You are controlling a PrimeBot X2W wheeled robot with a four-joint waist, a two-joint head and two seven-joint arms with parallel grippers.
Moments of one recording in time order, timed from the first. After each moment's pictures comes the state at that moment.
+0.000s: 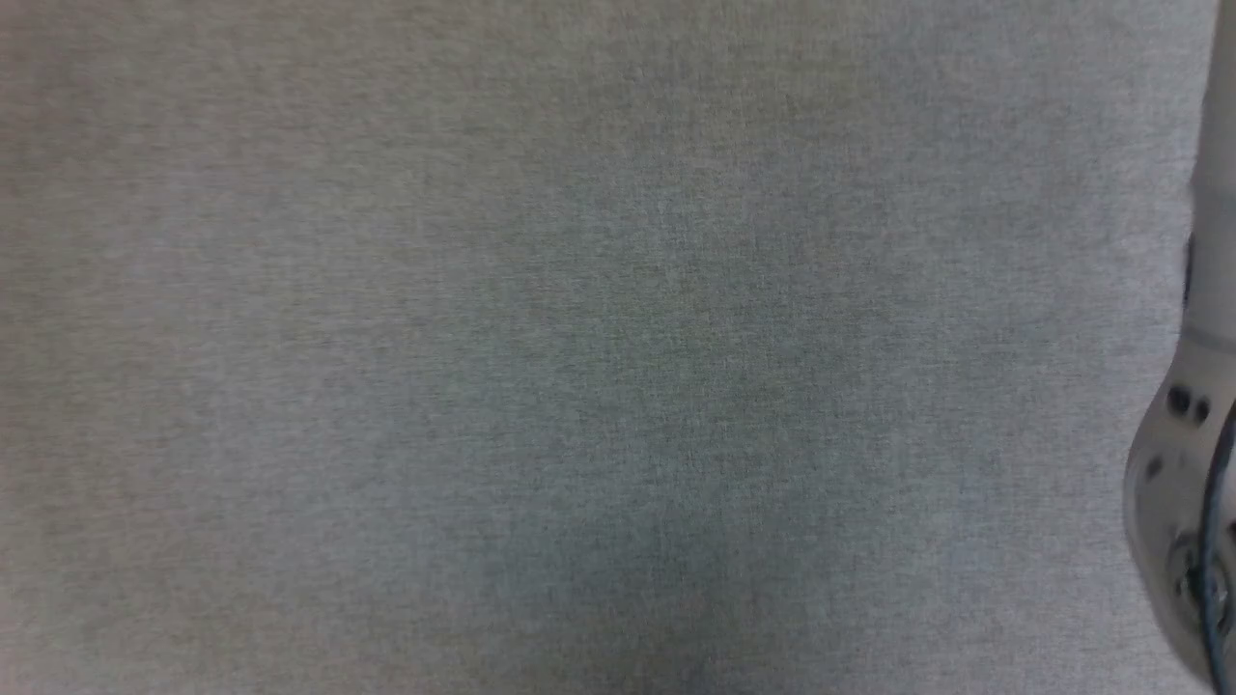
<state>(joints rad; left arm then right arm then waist) -1.46 0.66 -0.37 0.41 -0.82 -0.12 -0.17 -1.30 -0.05 -0.10 0.41 -0.27 0.13 0.16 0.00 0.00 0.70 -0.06</state>
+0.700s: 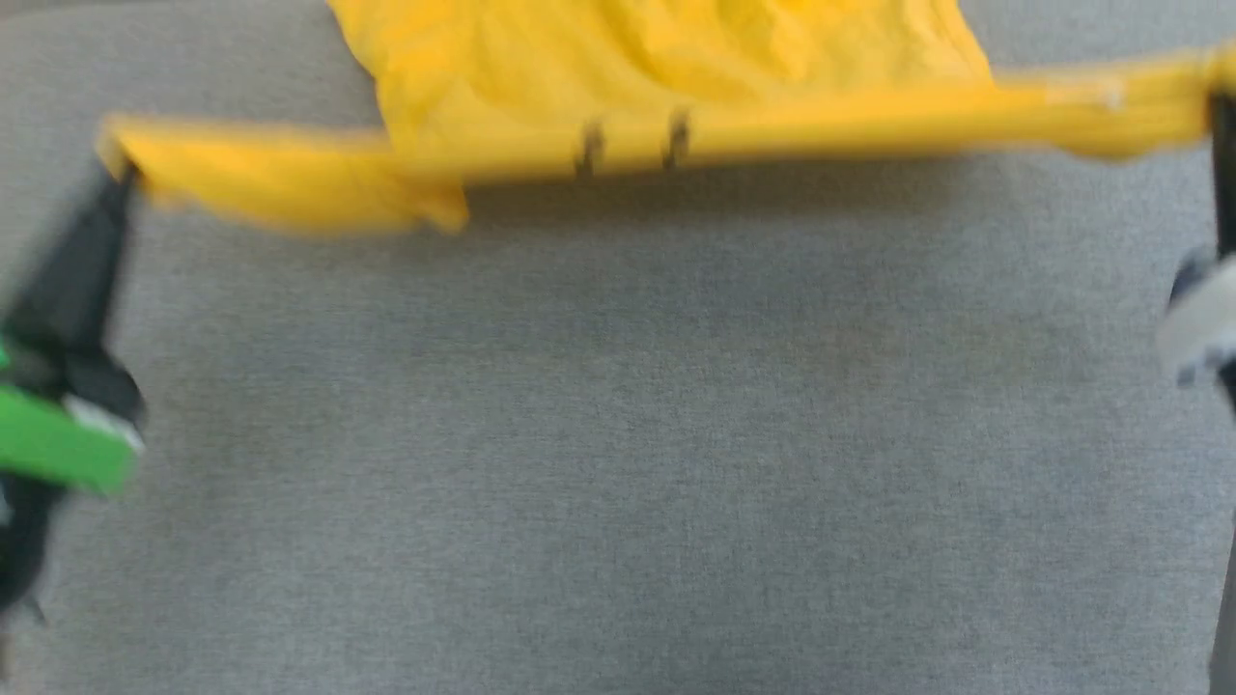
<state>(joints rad) -0.33 0.91 -0.30 -0.22 -1.21 -0.04 -0.15 -0.42 -0.13 -0.23 -0.24 0.11 0.13 0.44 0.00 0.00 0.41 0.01</state>
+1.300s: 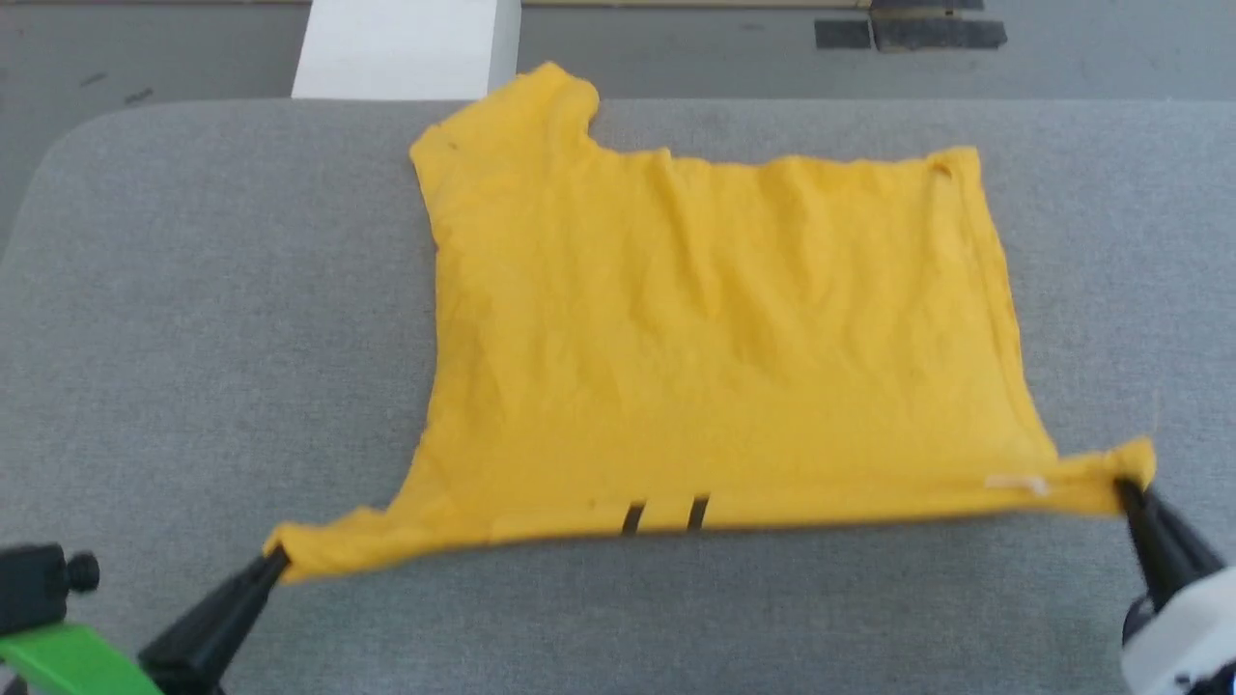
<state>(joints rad) 0.16 1.00 -0.41 -0.33 -1.39 -0.02 -0.07 0.14 -0.06 -0.29 -0.37 0.35 0.13 0.51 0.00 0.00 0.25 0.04</state>
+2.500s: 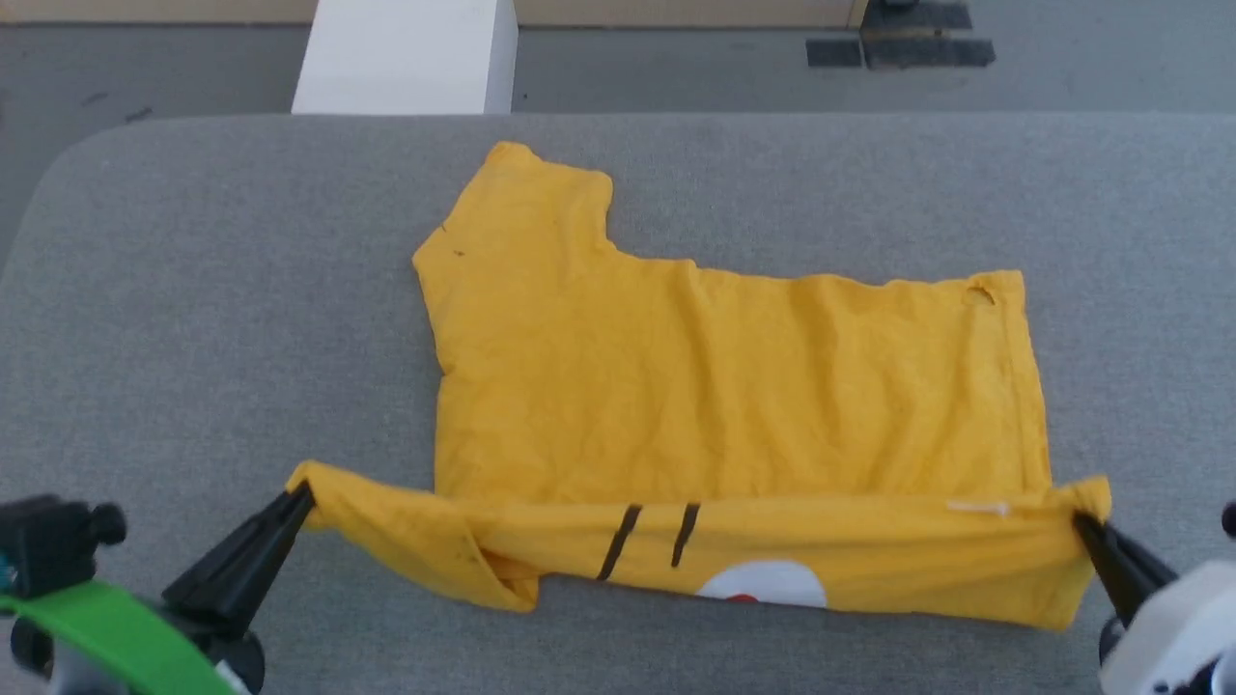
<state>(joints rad) 0.10 0.99 -0.42 -0.42 -1.27 0.03 -0.11 0.21 -0.08 -0.24 -0.41 0.40 0.13 0.68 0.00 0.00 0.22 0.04</state>
